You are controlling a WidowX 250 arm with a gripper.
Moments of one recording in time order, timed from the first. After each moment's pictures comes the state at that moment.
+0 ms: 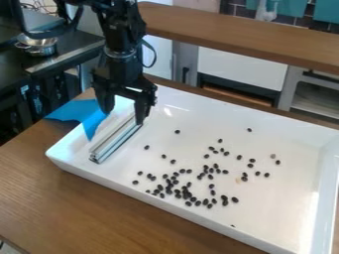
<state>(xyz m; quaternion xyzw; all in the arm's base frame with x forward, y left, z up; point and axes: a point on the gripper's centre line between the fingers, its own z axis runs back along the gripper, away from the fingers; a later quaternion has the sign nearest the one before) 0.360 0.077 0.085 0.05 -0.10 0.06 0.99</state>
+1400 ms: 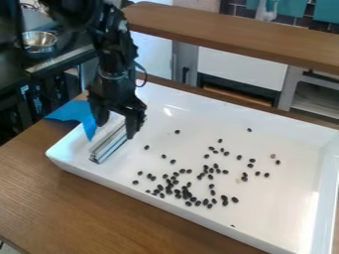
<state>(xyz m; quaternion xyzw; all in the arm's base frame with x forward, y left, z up) 0.362 0.096 0.050 0.06 -0.09 0.03 0.99</state>
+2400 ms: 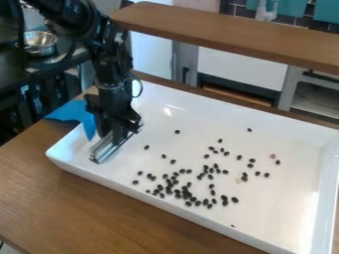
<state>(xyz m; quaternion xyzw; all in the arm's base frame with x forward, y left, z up) 0.356 0.101 0.030 0.05 -0.07 0.00 1.00</state>
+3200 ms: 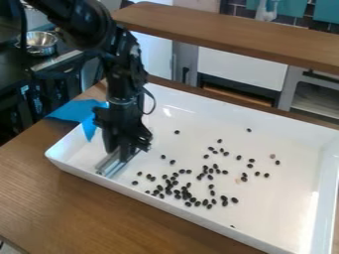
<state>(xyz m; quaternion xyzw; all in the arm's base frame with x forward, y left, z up) 0.328 0.059 0.026 0.04 -0.03 -0.02 1.00</state>
